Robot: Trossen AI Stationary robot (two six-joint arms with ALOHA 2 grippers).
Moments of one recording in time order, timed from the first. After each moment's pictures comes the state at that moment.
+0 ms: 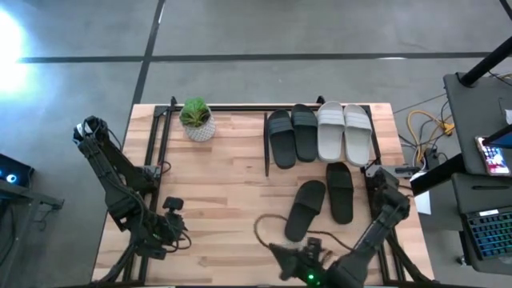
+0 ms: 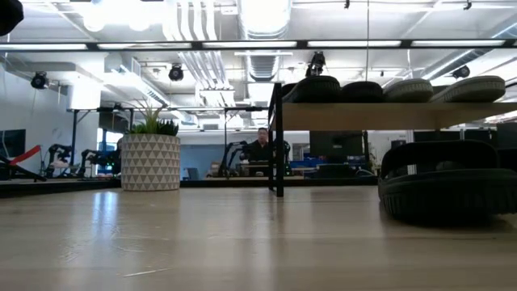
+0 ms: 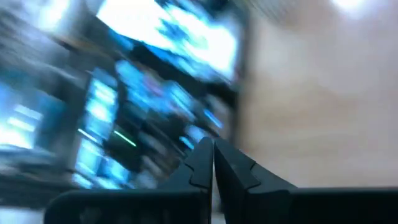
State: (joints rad) left arm -1.00 1.14 0.88 -0.77 -0.35 -0.75; right arm 0.85 2.18 2.11 -1.02 1.29 2.33
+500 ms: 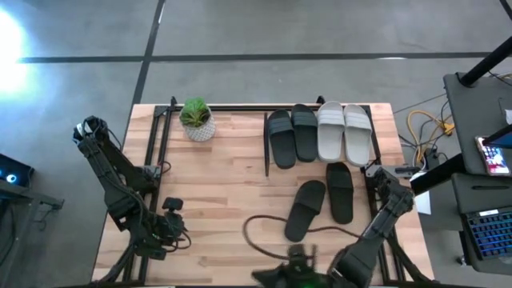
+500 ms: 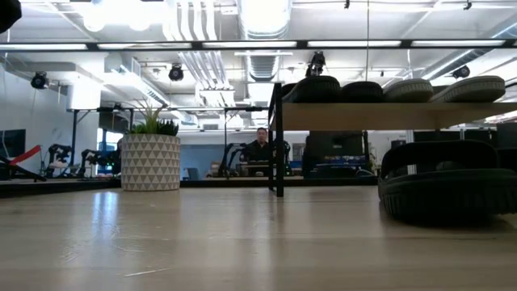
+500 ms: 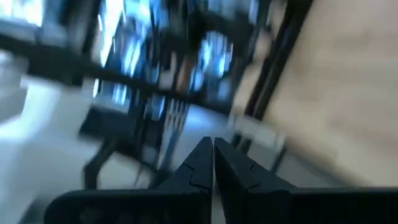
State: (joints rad) left arm -1.00 1.14 0.89 -0.76 -0.35 -0.78; right arm 0.83 2.12 2.19 -0.46 0.98 1.51
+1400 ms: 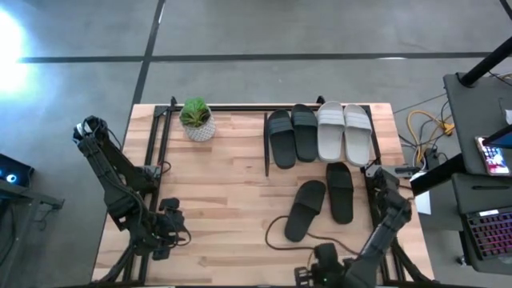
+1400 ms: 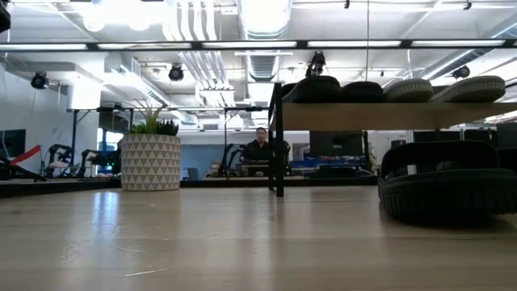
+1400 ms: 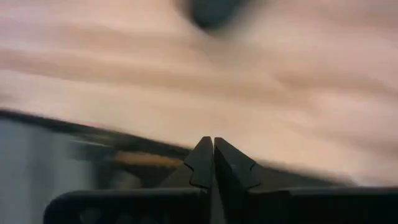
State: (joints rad) left arm -1.00 1.14 0.89 -0.77 -0.34 -0.99; right arm 0.91 2.21 2.22 -1.56 0.20 2.36
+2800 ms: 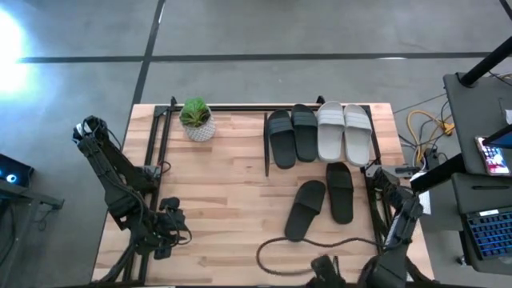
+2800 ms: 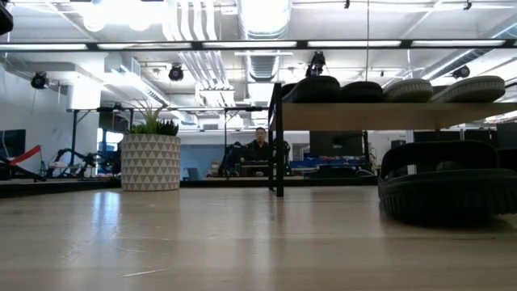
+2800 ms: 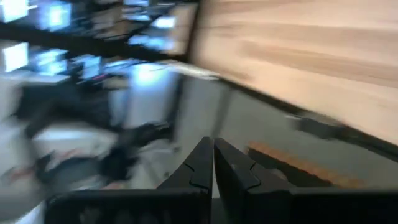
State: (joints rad) left arm -0.98 1.14 0.89 -0.77 -0.34 -1.01; right arm 0.96 2.13 2.35 -1.00 0.80 1.94
